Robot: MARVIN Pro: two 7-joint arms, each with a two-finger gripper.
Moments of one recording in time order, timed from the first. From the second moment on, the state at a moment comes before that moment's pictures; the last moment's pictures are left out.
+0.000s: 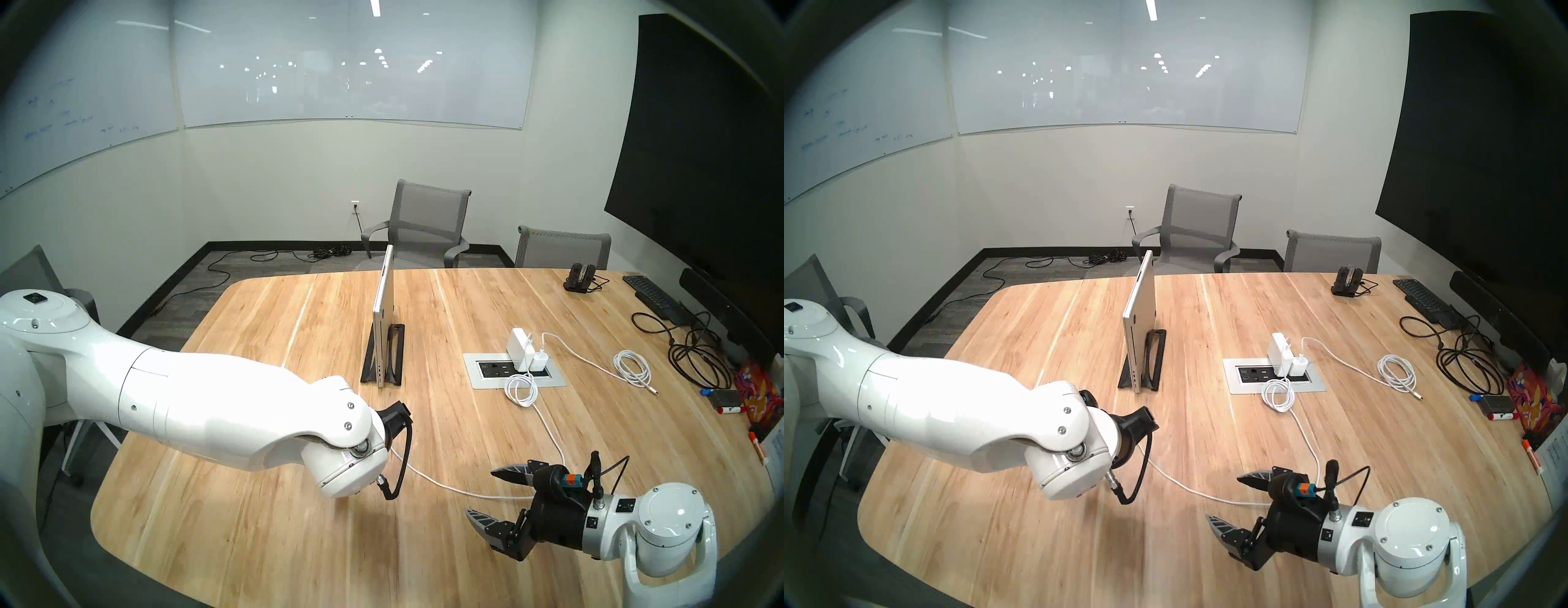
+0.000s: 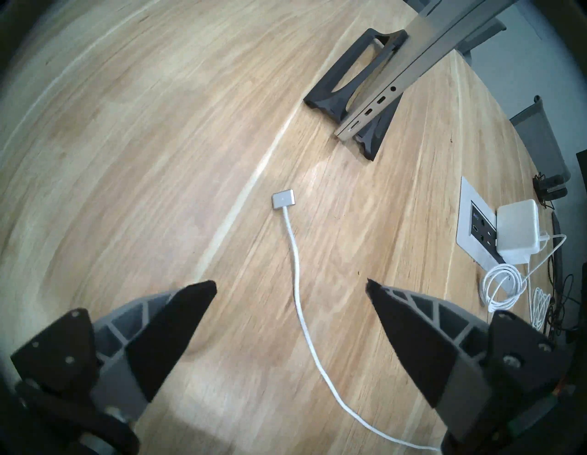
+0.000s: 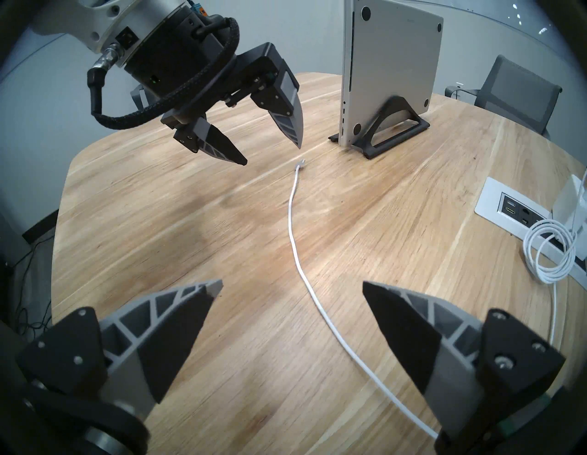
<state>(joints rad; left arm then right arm) 0.20 -0.87 0.38 -2.11 -2.51 -0.68 0.98 -2.27 -1.52 1.88 -2.36 -0.29 0.41 1.17</state>
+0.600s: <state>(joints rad) 0.25 -0.92 0.37 -2.03 -2.55 -0.70 0.97 -2.27 -1.52 1.88 -2.36 -0.29 0.41 1.17</state>
